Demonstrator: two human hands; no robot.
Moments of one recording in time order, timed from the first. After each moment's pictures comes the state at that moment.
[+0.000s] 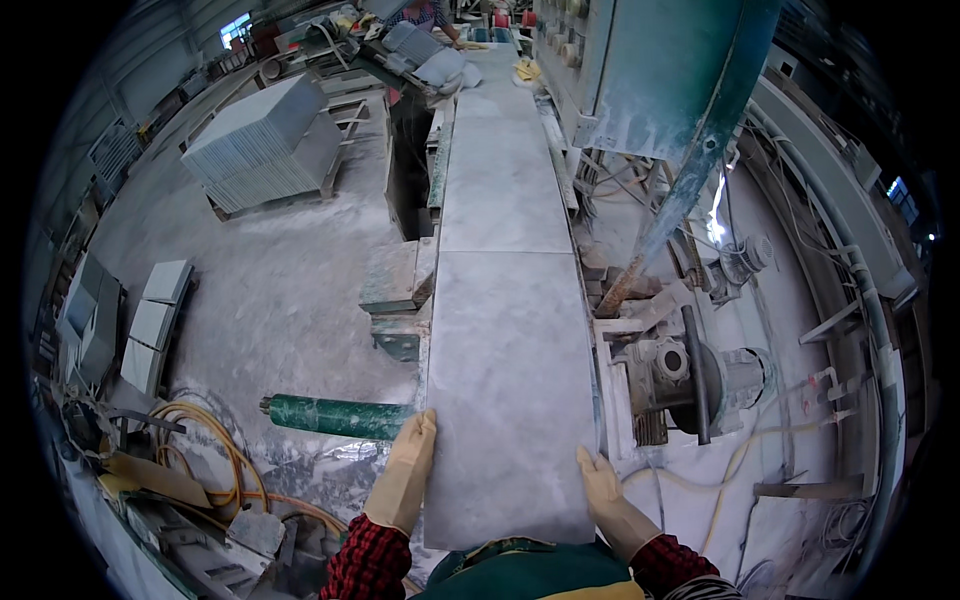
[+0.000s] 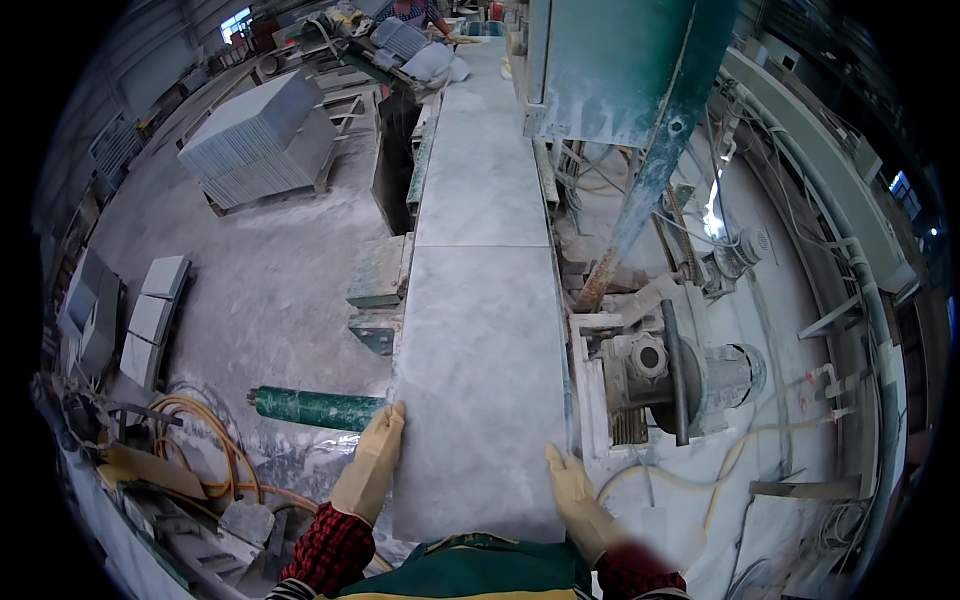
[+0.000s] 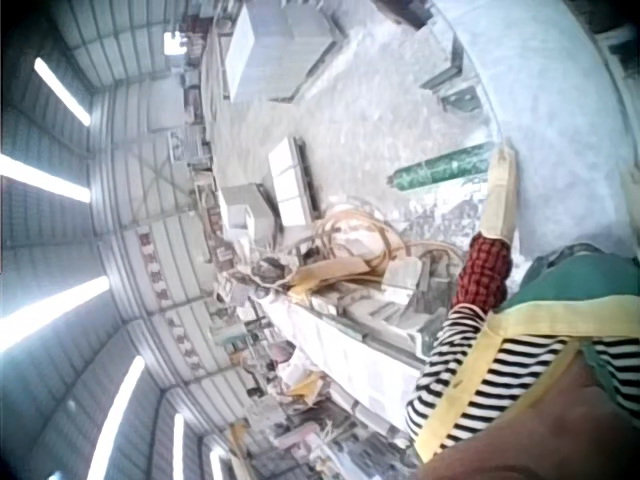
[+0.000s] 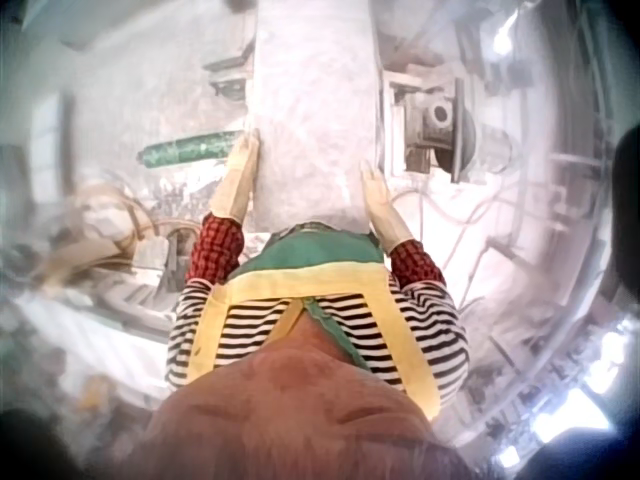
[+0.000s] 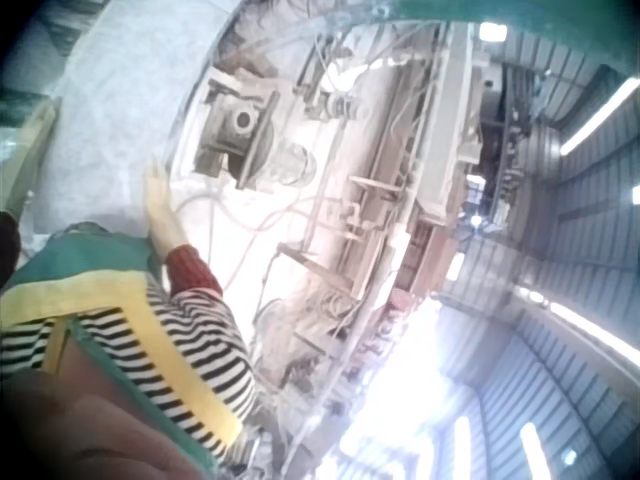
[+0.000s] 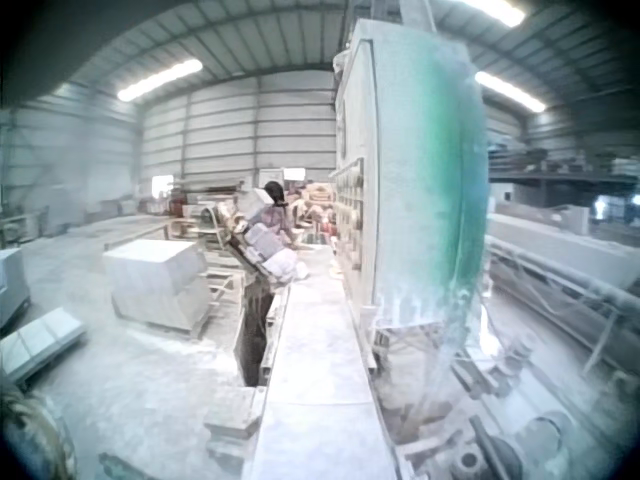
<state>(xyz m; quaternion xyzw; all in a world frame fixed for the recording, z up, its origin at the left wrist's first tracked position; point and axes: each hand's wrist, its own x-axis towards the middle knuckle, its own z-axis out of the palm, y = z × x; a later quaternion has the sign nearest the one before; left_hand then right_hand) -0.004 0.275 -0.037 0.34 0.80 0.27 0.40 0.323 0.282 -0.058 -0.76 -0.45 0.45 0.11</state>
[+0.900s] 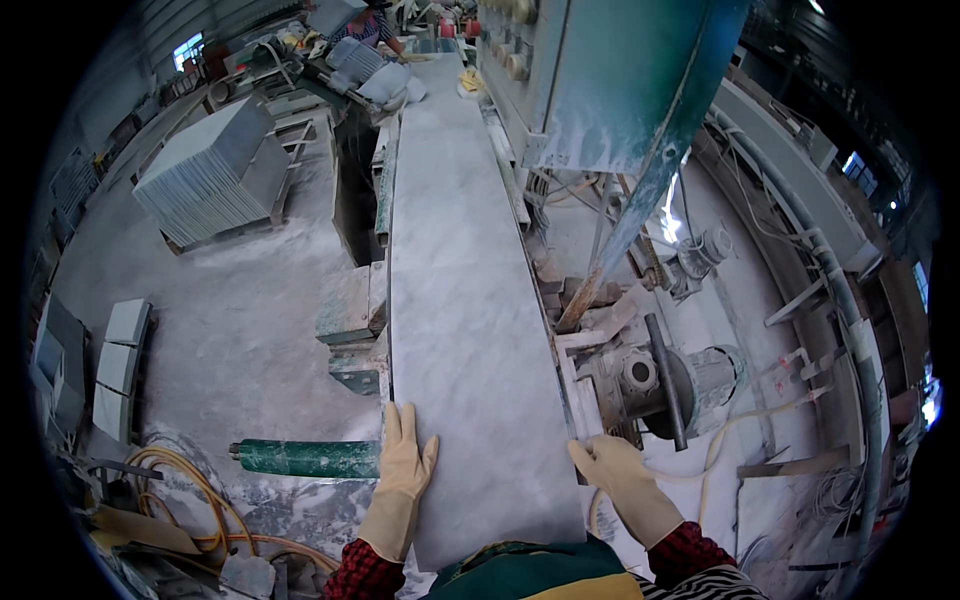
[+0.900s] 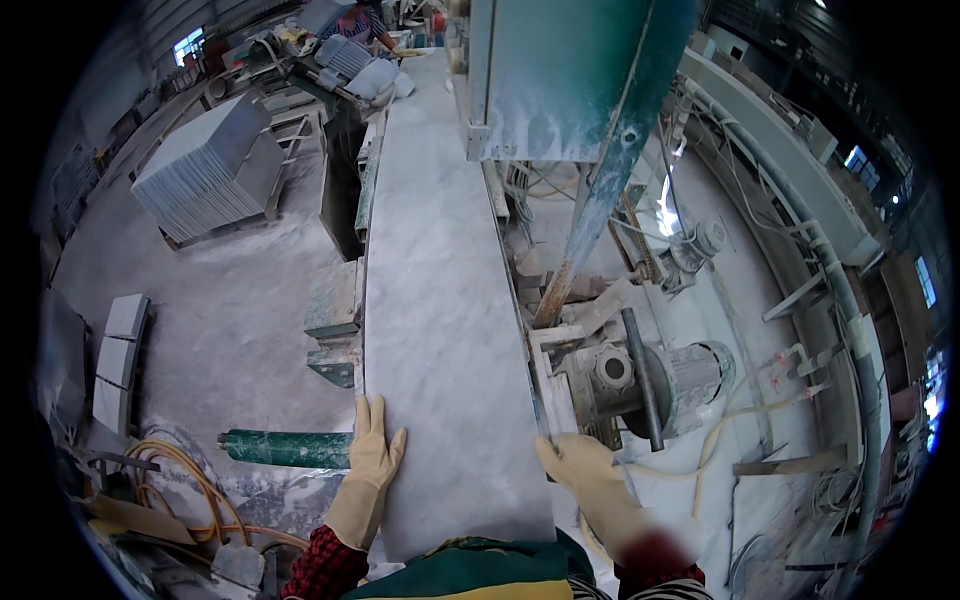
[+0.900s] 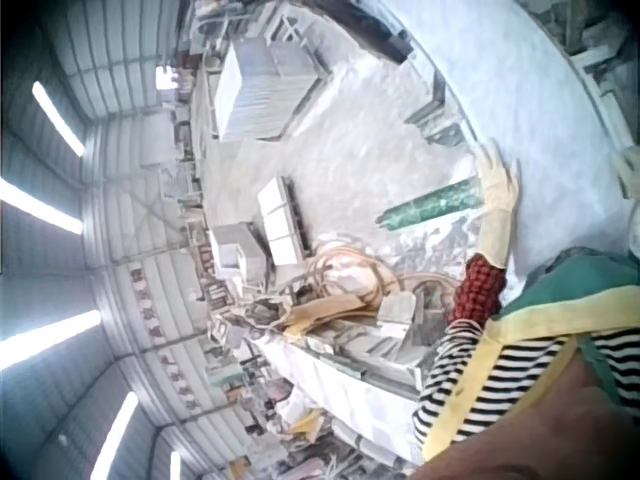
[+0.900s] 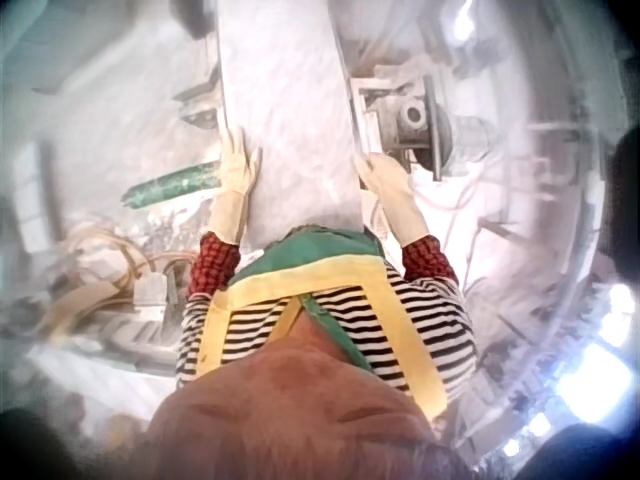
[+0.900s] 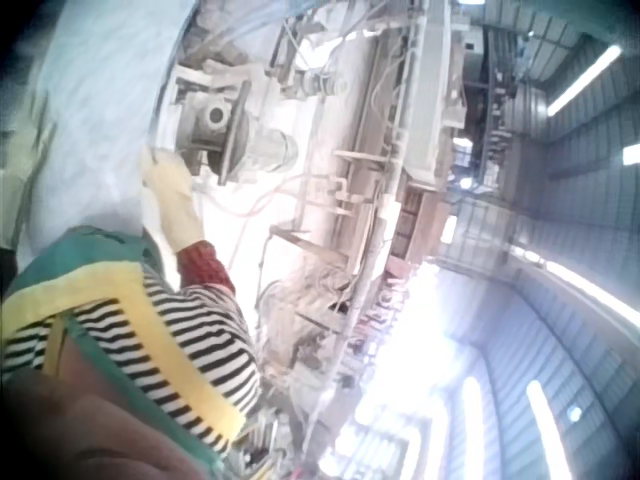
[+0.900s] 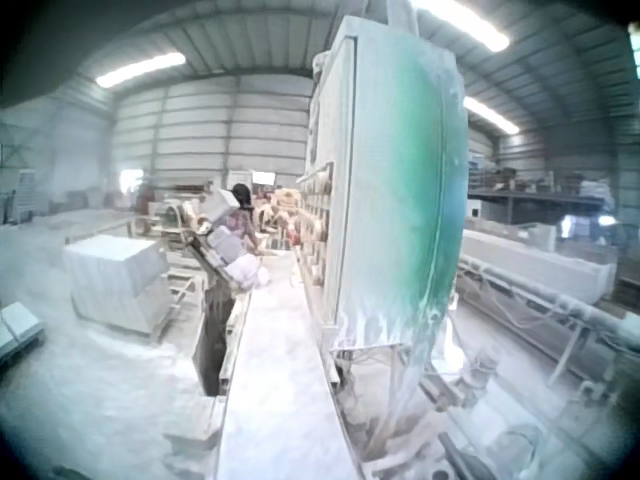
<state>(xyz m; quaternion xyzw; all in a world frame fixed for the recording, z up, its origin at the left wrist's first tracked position) -0.001 0.314 -0.094 0.63 0.70 0.28 0.18 0.357 0.355 0.002 -0.67 -0.69 0.27 -0.01</state>
